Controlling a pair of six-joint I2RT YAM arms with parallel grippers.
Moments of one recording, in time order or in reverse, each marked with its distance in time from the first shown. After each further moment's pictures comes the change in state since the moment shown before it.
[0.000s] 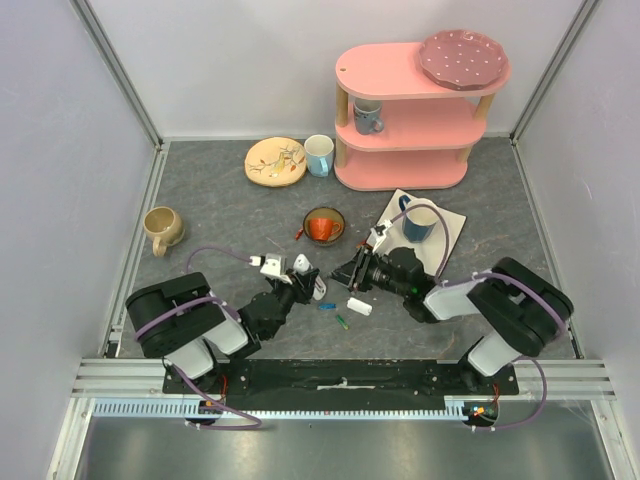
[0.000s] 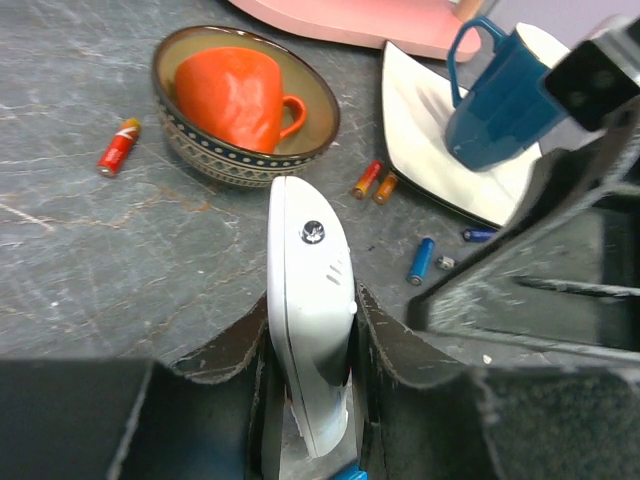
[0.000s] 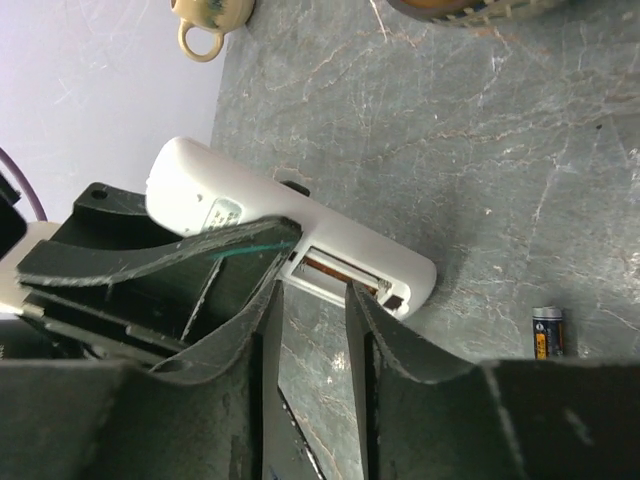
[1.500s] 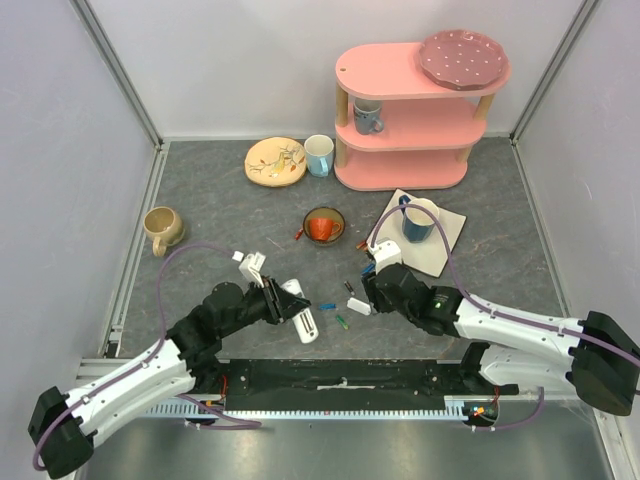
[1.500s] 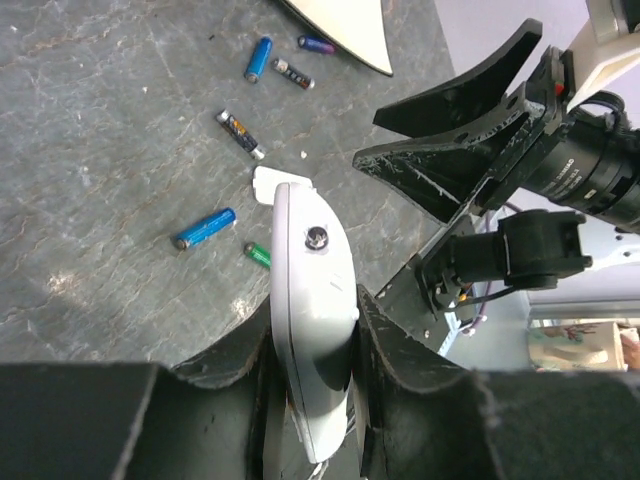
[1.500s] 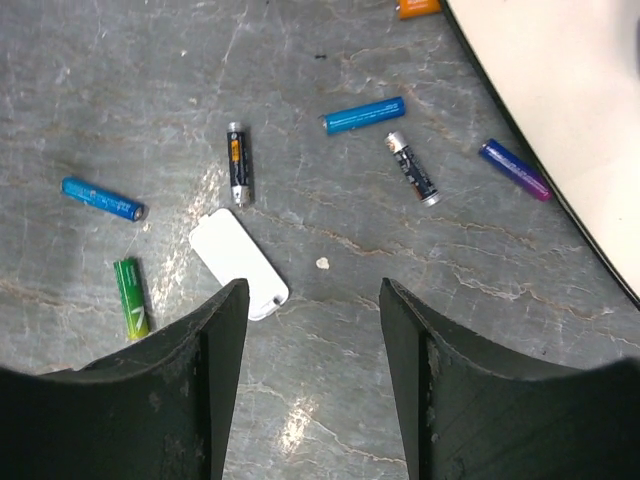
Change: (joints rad) left arm 0.175 -1.093 0.074 -1.408 0.616 -0.417; right arm 0.268 -0.531 0.158 -1.207 0.678 -0.641
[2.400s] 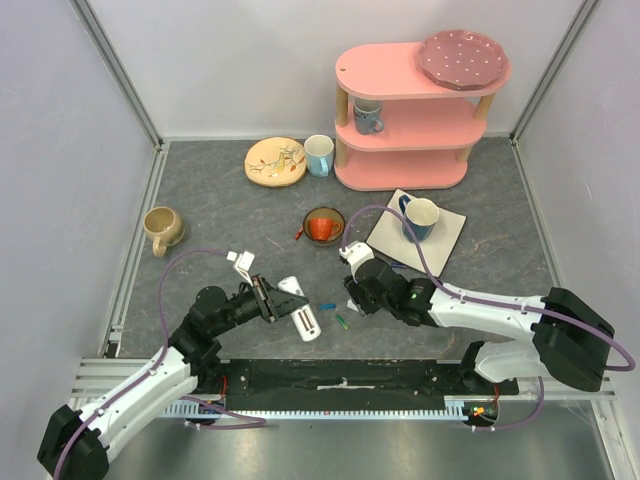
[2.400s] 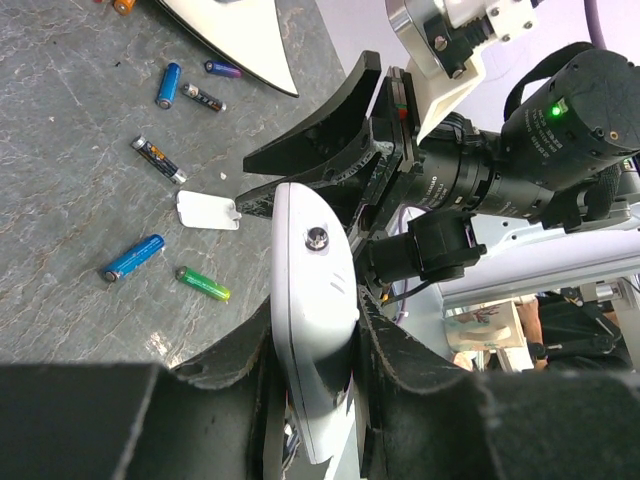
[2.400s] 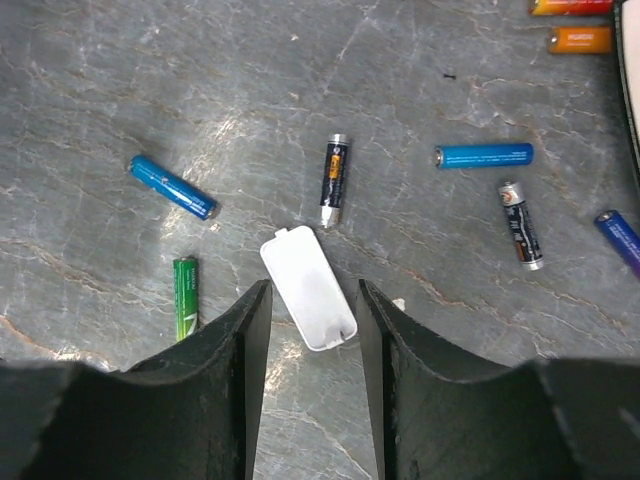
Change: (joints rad) left arm 0.212 -0.031 -0.140 0.315 0.332 -0.106; right arm 0.009 0.211 0.097 0.068 -0.132 -0.112
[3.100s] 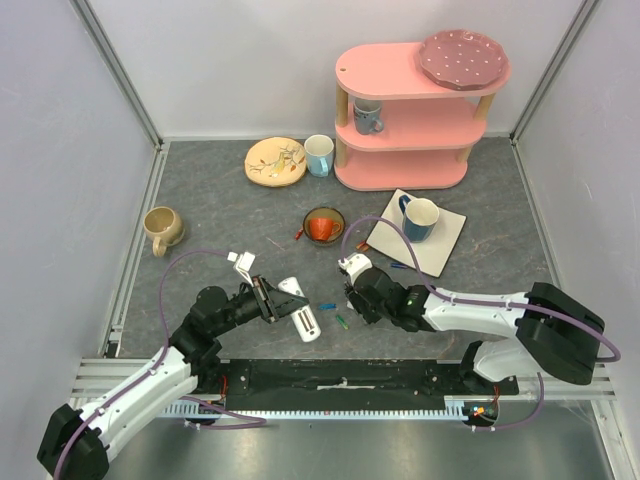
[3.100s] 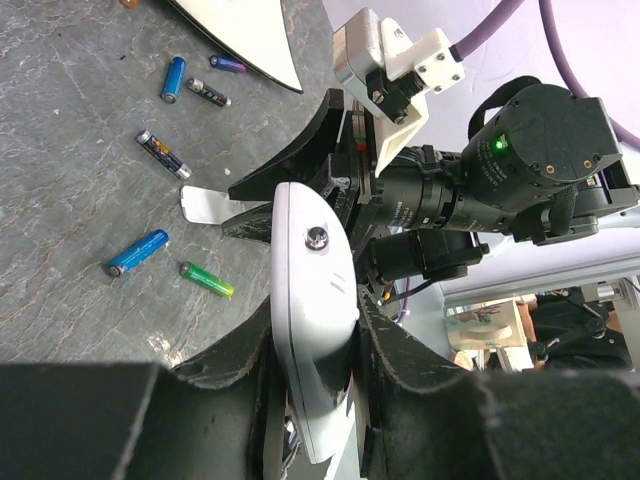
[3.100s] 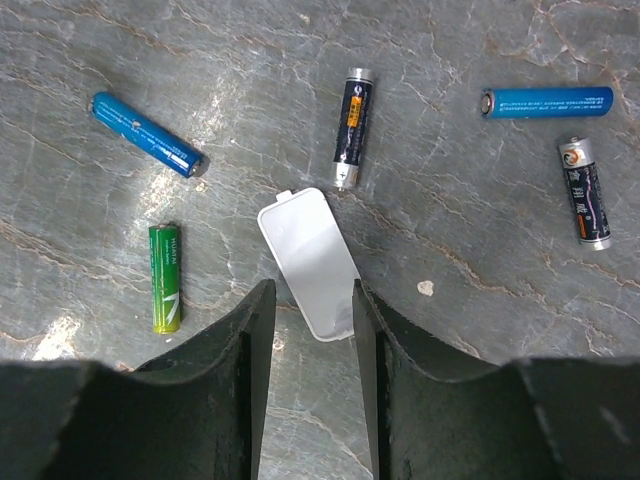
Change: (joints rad) left arm 0.000 0.005 -0.006 -0.001 0.000 -0.002; right arm 0.021 0.053 -0.076 0.068 -0.033 0.012
